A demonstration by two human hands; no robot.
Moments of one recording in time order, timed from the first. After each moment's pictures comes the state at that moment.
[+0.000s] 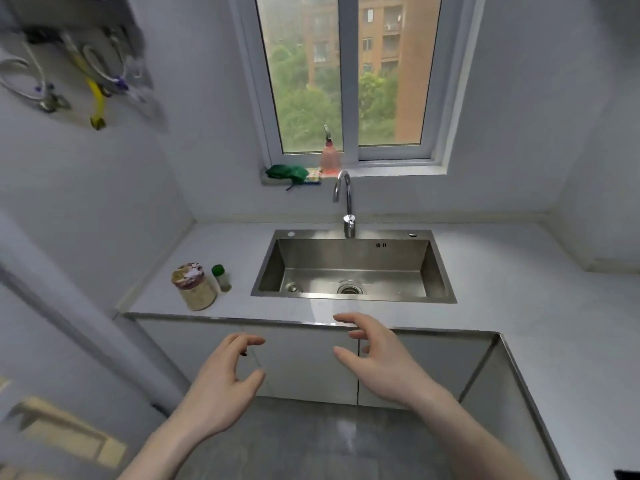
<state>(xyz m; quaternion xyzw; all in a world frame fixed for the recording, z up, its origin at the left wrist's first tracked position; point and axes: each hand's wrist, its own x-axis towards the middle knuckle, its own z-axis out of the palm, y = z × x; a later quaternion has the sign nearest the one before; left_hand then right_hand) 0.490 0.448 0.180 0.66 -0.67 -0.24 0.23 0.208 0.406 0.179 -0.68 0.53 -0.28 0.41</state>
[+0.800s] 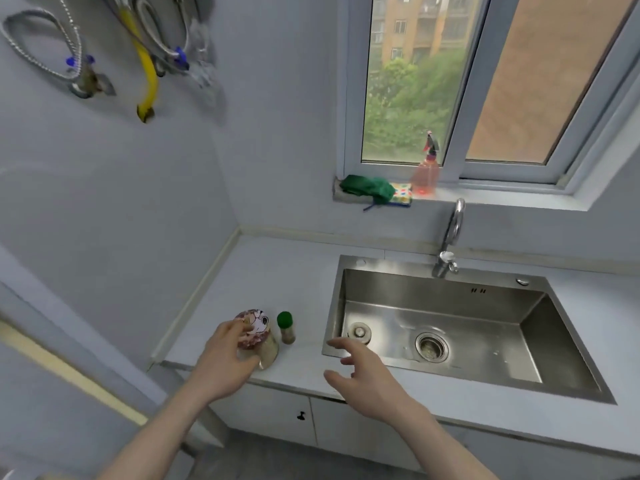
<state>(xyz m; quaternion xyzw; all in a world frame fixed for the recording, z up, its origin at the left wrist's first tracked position) 0.782 0.159 0.132 0.75 -0.59 -0.25 0.16 0.500 0.150 0.122 -0.69 0.54 -0.18 0.45</state>
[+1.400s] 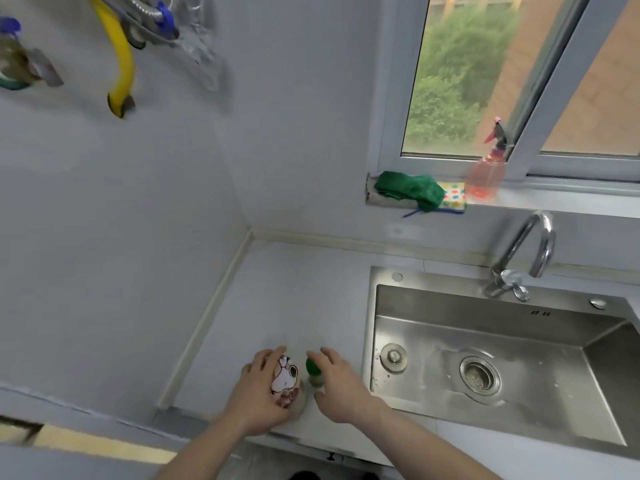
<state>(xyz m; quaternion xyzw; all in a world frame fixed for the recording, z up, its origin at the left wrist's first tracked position) 0.840 0.037 0.027 0.72 -0.63 -0.29 0.03 0.644 -0.009 0.023 -0.78 0.51 0.02 0.37</state>
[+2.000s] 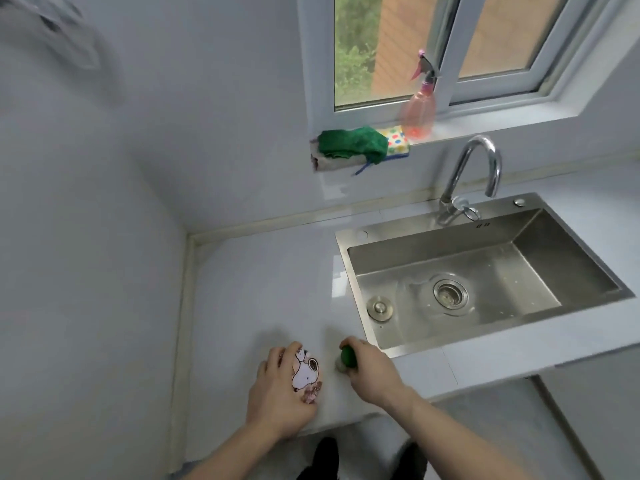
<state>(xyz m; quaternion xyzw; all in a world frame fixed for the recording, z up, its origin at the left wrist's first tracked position) 0.872 0.006 0.016 0.63 -0.73 -0.25 0.05 0.668 0.014 0.002 -0.58 0.73 -0.07 0.36</state>
